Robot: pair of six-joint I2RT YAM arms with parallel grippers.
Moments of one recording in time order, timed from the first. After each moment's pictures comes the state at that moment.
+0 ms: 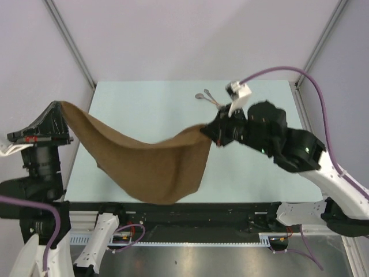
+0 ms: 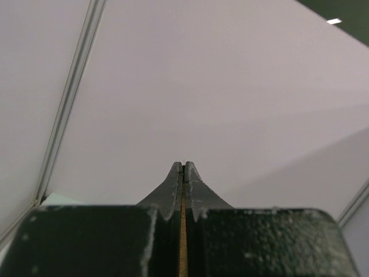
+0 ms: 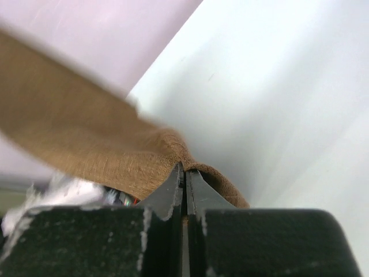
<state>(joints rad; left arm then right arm) -0.05 0.54 1.38 -0.31 -0.17 -0.40 1.09 1.16 1.68 -0.78 0.18 0.47</state>
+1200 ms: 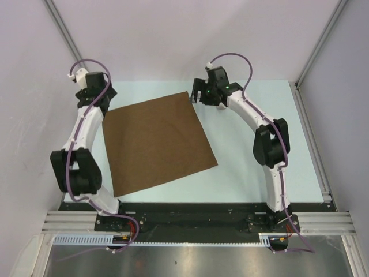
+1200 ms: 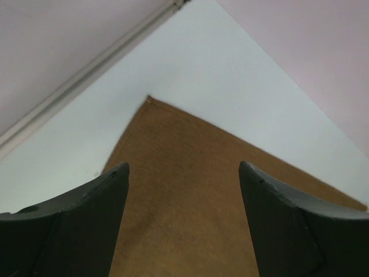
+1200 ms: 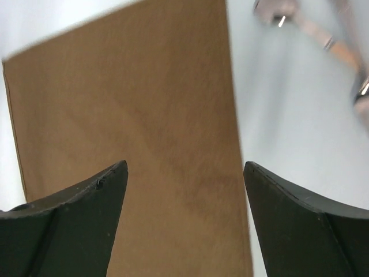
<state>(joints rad) 0.07 1.68 1.49 -0.38 -0.47 -0.56 0.44 2.21 2.05 -0.53 -0.14 0.47</state>
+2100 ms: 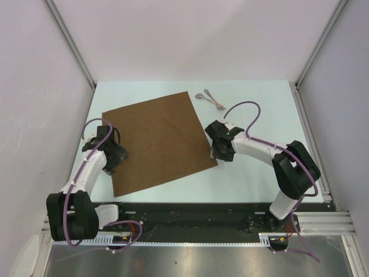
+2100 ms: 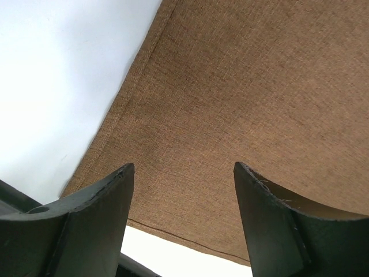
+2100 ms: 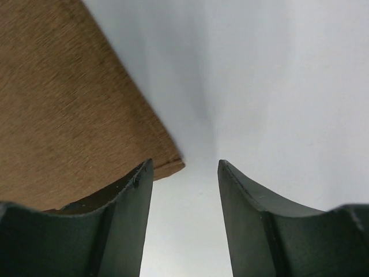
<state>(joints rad) 0.06 1.18 0.76 -0.76 -0.22 -0.84 0.68 1.69 1.10 -0.66 0.28 0.83</state>
